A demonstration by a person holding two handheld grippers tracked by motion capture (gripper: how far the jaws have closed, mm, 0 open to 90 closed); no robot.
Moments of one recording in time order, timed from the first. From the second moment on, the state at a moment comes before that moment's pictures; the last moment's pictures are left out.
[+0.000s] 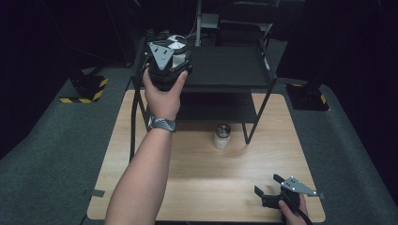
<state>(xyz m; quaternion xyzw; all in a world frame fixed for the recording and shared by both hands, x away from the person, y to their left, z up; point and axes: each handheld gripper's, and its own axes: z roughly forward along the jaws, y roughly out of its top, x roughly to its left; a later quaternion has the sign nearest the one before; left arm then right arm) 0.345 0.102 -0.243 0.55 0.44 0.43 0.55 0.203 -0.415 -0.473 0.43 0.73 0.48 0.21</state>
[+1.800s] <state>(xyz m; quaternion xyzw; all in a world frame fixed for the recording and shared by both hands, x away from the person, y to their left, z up) 0.305 0.132 -0.250 0.54 0.43 0.43 0.58 0.203 -0.413 -0.472 0.43 0.74 0.48 0.21</state>
